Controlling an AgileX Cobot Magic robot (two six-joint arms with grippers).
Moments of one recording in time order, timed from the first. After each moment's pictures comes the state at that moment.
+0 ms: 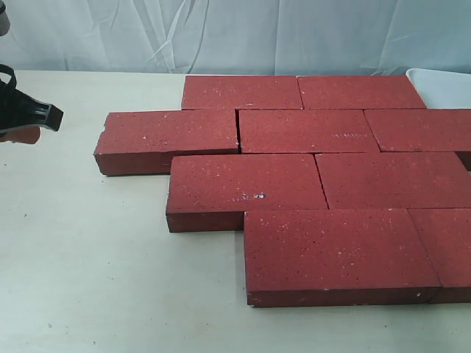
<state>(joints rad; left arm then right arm) -0.21 1.25 -0.96 -0.07 0.83 0.01 -0.06 0.21 -0.39 0.01 0.27 0.06</state>
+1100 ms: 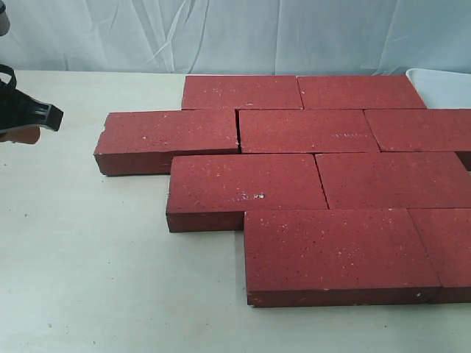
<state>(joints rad) -0.21 1.25 -0.96 -0.07 0.83 0.01 -0.06 0.01 -0.29 0.03 0.27 0.06</state>
